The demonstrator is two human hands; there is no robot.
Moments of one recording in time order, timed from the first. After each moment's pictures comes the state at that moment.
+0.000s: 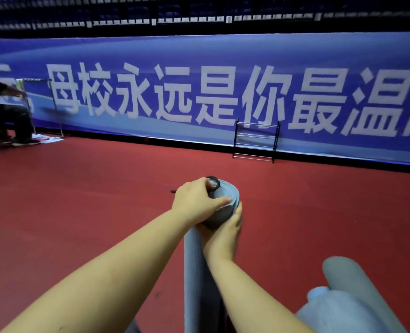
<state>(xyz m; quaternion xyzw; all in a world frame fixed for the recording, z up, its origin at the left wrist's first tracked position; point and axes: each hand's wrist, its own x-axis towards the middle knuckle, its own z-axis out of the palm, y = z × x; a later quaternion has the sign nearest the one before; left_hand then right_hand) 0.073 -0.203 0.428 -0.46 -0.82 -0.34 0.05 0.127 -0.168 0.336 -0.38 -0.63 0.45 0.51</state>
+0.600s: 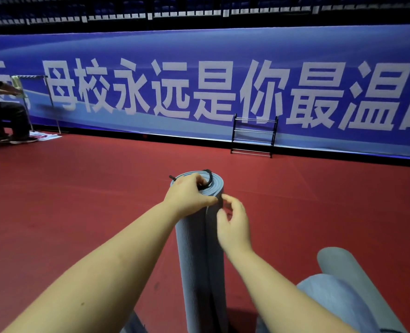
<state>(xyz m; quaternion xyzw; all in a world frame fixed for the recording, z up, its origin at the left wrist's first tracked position) 0.068 -0.212 0.426 -0.48 -0.81 -0.34 0.03 0.173 -0.154 0.350 -0.27 -0.71 0.42 0.49</state>
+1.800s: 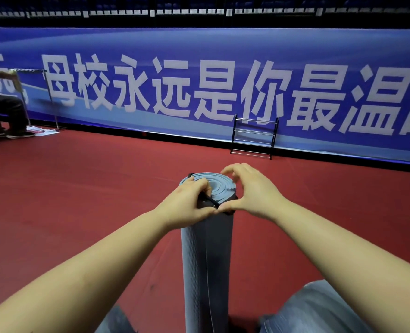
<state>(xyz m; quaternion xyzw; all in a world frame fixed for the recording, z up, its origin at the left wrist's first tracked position) 0.056 -0.226 0.410 -0.63 -0.70 -0.32 0.06 0.200 -0.093 0.439 -0.16 -0.95 0.11 0.25</state>
